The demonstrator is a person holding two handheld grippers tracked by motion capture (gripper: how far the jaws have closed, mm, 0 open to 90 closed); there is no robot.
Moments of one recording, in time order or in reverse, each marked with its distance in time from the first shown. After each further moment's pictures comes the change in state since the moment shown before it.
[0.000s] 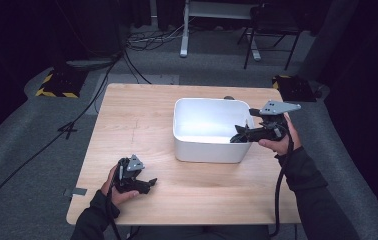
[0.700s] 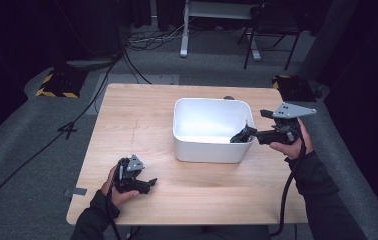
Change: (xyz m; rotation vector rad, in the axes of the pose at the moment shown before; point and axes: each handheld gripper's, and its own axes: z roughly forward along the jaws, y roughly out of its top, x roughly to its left) left arm 0.000 0.000 0.000 -0.001 0.000 0.000; right arm -0.007 -0.011 -0.028 -0.024 -0.045 0.008
